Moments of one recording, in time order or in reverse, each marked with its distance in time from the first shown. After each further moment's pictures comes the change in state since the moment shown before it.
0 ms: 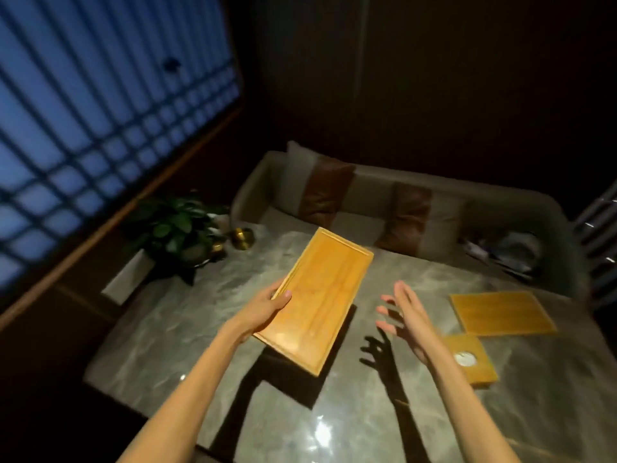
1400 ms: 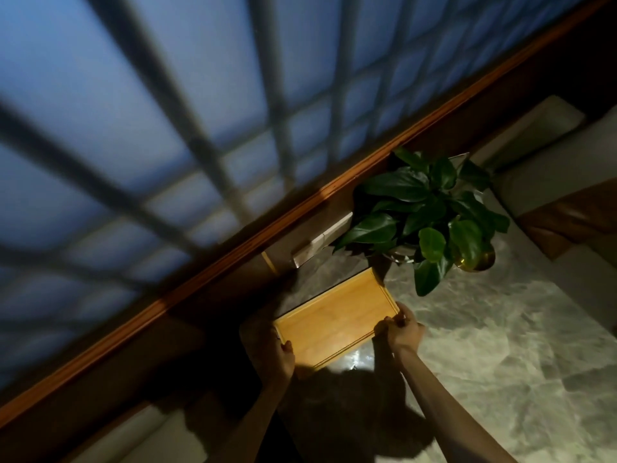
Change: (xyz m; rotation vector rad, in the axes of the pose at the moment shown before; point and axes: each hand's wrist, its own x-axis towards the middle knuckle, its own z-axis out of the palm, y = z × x) left_hand -0.005 -0.376 -0.305 0.158 0.835 -0.843; right_hand 0.225 0.259 0.524 -0.780 0.049 0.243
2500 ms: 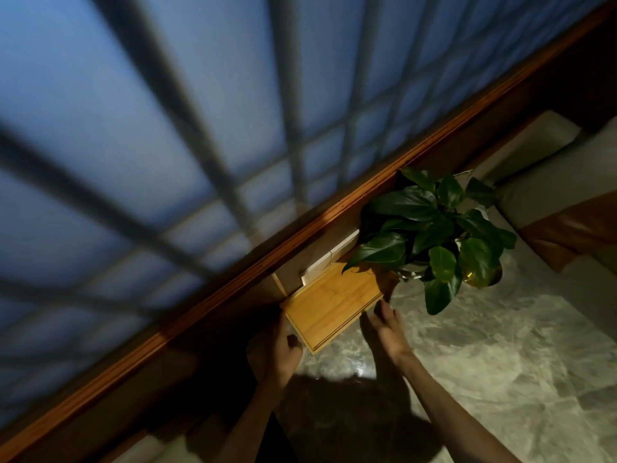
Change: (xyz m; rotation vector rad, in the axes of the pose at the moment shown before) left_hand 0.039 0.021 -0.029 -0.168 -0.130 0.131; right_hand 0.018 -0.012 0.033 -0.165 -0.414 -0.192
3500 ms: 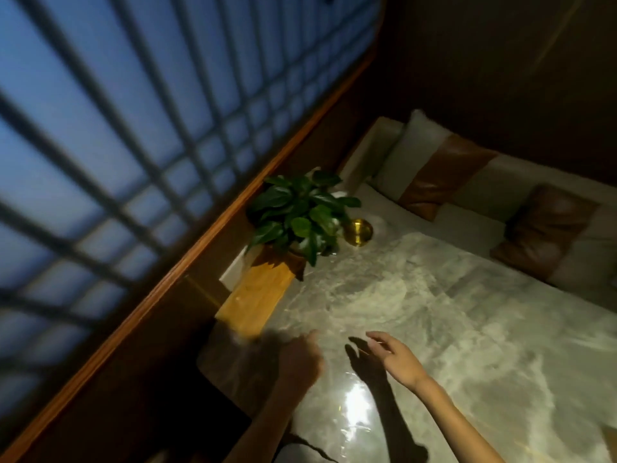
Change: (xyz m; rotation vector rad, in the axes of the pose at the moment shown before) left_hand -0.187 0.094 0.051 0.559 -0.185 0.664; right_hand -0.232 0.087 -0.135 -0.124 0.097 -0.048
